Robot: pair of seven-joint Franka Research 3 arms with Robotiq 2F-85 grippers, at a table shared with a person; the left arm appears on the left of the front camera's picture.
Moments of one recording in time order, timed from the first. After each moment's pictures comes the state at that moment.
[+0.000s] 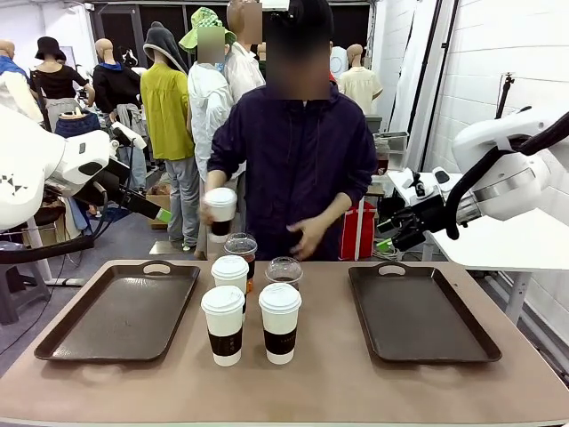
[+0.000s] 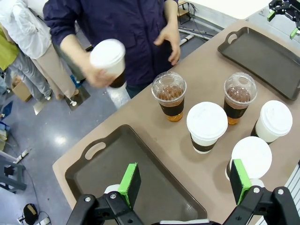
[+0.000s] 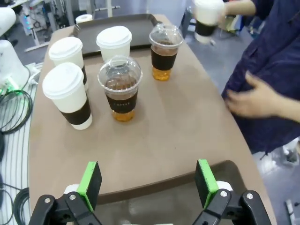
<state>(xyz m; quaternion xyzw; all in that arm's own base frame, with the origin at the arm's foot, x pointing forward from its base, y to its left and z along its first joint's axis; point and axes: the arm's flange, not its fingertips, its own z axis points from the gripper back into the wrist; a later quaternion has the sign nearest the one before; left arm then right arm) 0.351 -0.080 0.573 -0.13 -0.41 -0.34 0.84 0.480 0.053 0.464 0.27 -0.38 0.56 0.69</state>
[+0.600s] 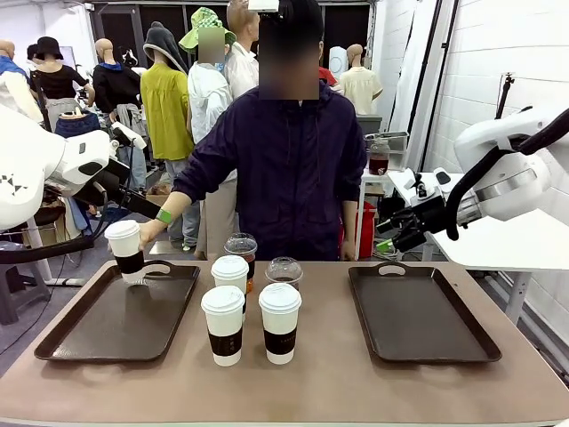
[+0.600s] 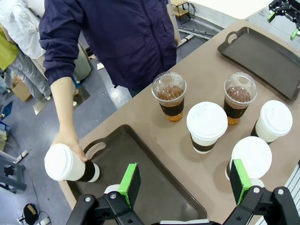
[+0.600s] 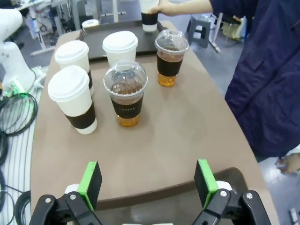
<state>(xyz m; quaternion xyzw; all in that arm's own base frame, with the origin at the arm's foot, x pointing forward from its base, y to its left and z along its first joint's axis) 0.351 -0.080 0.573 -0.13 -0.41 -0.34 0.84 0.484 0.054 0.449 0.30 -0.38 0.56 0.67</state>
